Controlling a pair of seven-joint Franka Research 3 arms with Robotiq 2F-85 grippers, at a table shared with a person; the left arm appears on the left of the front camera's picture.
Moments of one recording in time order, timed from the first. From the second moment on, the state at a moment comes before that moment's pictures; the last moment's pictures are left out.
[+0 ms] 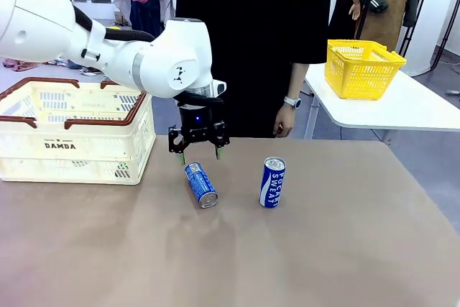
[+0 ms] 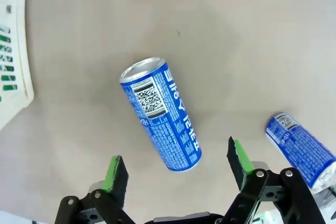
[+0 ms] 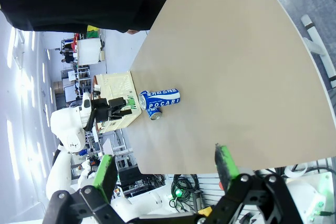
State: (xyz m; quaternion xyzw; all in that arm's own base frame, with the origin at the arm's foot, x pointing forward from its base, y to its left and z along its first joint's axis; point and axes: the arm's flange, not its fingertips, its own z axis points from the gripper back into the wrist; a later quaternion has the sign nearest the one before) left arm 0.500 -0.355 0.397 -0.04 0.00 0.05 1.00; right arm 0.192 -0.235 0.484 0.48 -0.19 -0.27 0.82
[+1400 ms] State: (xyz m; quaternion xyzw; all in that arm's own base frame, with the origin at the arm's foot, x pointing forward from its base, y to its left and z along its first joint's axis) left arm 0.494 -0.351 0.358 -0.03 0.01 0.24 0.97; right arm 0.192 -0.235 0.484 0.48 -0.19 -0.27 0.82
